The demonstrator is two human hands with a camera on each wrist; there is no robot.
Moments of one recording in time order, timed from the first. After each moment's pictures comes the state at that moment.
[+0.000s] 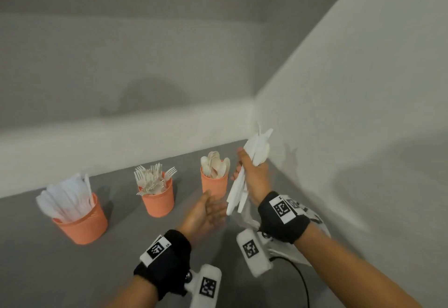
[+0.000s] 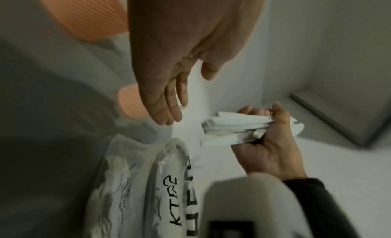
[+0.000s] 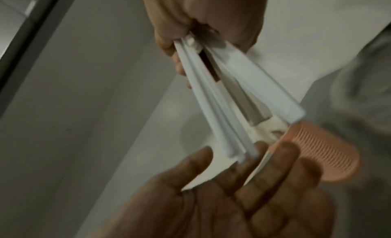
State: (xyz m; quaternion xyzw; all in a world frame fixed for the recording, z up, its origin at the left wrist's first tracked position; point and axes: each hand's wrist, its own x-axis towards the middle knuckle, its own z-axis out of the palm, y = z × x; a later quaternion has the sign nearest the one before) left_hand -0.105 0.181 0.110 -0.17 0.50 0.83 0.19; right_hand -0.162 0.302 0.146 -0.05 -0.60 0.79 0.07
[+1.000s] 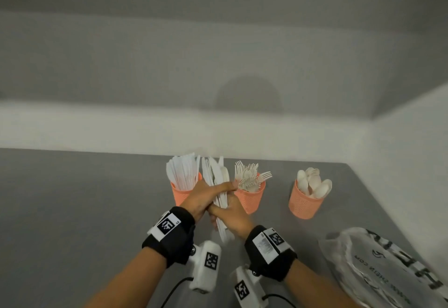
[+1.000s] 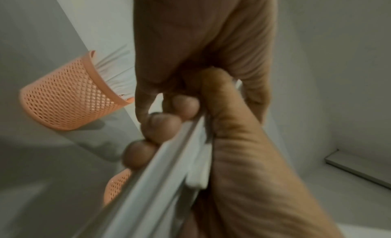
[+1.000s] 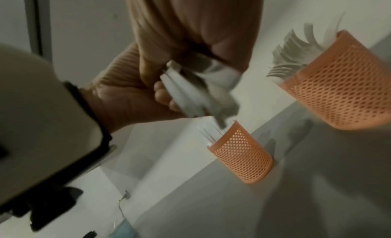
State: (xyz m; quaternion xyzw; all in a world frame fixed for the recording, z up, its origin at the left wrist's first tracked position) left_hand -0.065 0.000 0.132 -0.14 0.66 0.73 -0.07; right_hand -0.097 0.090 0.093 0.26 -0.70 0.63 -0.23
